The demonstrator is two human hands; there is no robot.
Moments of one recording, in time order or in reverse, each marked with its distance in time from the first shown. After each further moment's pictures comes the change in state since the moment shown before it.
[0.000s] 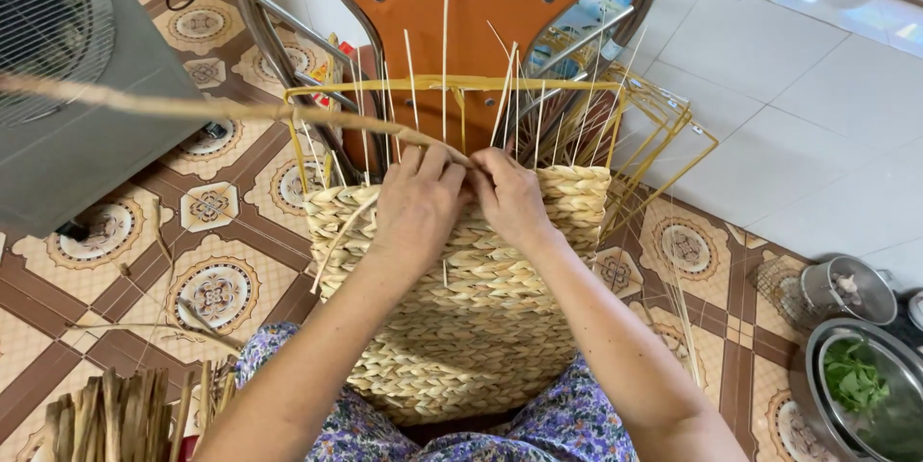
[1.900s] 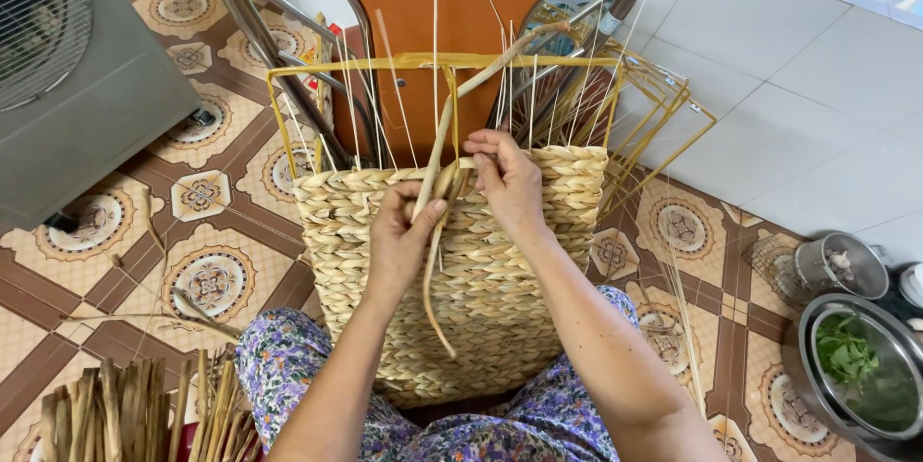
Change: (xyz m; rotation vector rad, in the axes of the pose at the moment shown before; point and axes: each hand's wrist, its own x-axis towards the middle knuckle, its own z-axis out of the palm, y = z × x) left_hand -0.068 0.005 0.058 -1.455 0.123 -0.847; right_hand -0.005 -0.008 0.009 0.288 0.060 0.576
